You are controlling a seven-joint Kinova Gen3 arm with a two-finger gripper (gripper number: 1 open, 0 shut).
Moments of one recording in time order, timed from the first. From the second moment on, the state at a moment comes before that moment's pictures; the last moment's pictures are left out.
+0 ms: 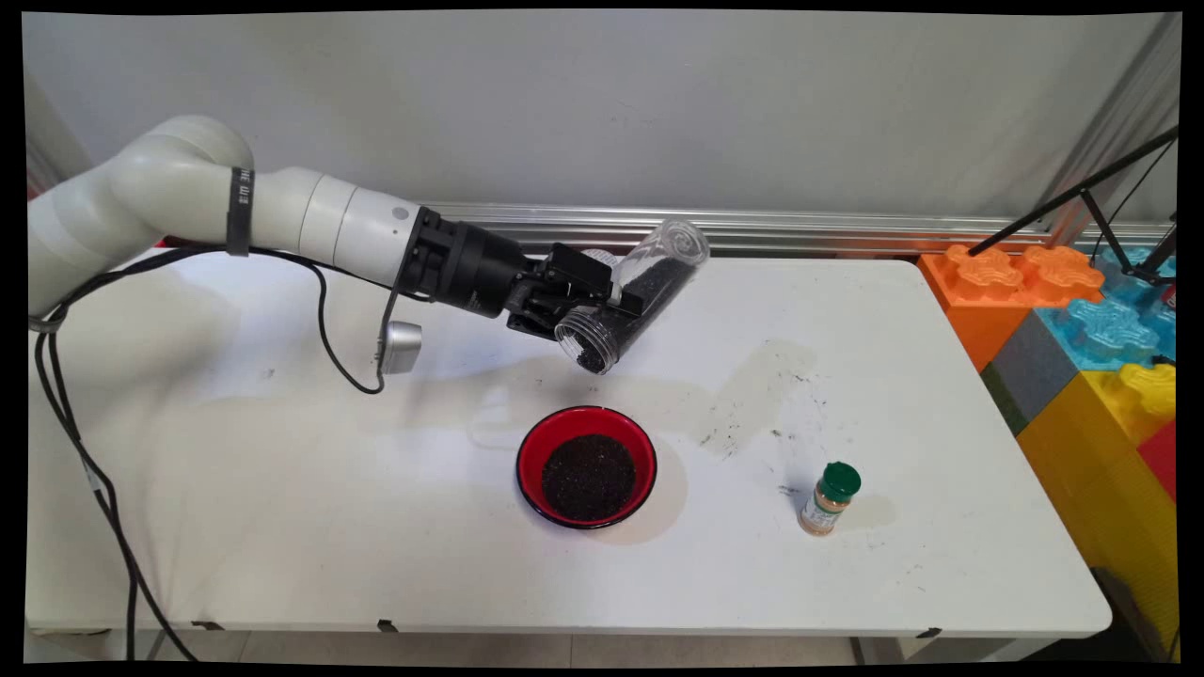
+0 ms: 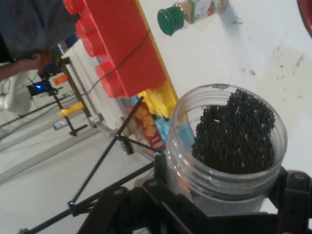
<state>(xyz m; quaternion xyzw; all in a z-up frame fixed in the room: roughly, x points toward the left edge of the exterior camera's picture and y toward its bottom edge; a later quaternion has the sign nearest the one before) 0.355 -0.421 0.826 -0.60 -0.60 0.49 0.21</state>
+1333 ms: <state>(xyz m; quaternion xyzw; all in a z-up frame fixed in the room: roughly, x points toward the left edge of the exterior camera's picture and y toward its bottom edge) 0.366 -0.452 0.839 -0.42 -0.78 0.34 0.30</state>
